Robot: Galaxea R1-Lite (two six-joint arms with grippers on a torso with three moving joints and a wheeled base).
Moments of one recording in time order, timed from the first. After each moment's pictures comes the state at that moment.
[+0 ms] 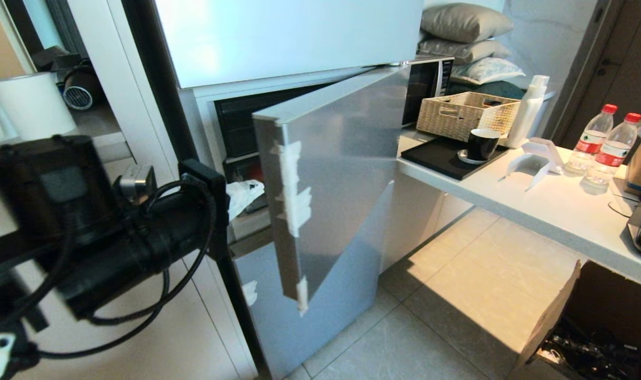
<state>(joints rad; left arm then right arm) -0.56 1.46 -0.70 -0.75 0.07 -1.29 0.00 0.00 -0.03 0.08 -0.03 0.03</state>
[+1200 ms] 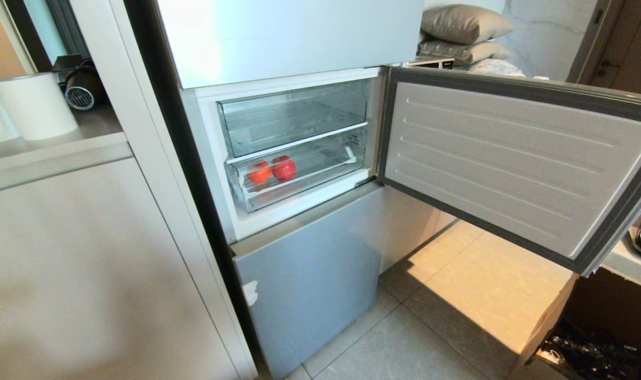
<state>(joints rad) 0.00 0.31 -0.17 0.03 0.17 0.06 0.00 0.00 -0.03 0.08 -0.03 0.03</state>
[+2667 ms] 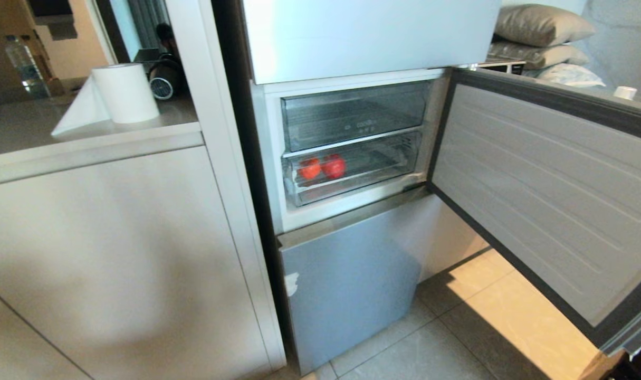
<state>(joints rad) 0.00 0.00 -0.01 0.02 -0.03 0.13 0.00 0.00 -0.03 0.08 -0.03 0.03</state>
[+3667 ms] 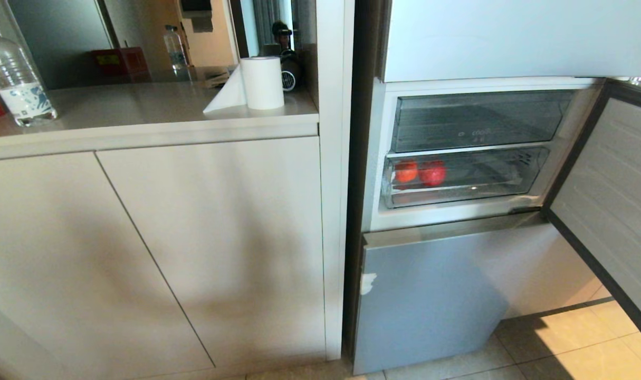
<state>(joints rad) 0.00 0.00 -0.01 0.02 -0.01 0.06 0.00 0.02 -0.10 0.08 0.00 -0.05</state>
